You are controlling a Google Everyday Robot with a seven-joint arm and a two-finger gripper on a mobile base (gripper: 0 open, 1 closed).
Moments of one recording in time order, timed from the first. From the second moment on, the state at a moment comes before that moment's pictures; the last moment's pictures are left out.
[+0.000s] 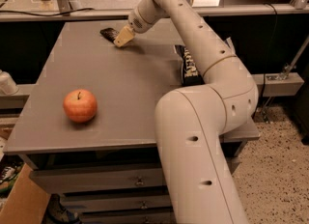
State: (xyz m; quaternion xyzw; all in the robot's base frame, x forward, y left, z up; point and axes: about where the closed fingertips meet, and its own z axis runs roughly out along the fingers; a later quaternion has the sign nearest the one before) arm 0.851 0.092 0.830 -0.51 0.77 0.17 0.34
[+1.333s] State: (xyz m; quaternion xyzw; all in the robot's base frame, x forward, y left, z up) arm 0.825 0.059 0.896 -0.54 0.73 0.17 0.40
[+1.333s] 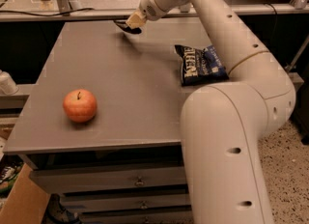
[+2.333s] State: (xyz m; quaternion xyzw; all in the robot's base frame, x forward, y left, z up) arm 0.711 0.043 0.921 -0.62 0.65 0.20 0.38
